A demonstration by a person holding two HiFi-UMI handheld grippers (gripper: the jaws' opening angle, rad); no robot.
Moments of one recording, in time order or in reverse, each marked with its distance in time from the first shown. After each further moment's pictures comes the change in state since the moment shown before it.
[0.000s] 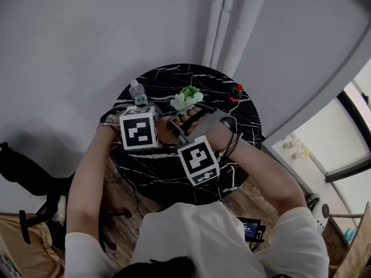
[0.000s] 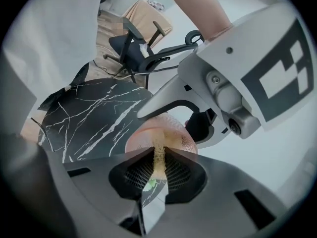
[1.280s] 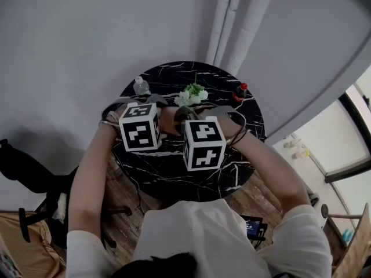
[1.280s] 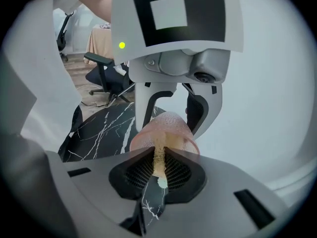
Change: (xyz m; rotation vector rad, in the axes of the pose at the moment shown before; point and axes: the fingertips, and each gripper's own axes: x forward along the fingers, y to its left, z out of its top) left arm -0.013 0.025 -0.005 0.062 -0.042 0.181; right arm 0.003 -0.005 -0.003 0.470 -0.051 0.213
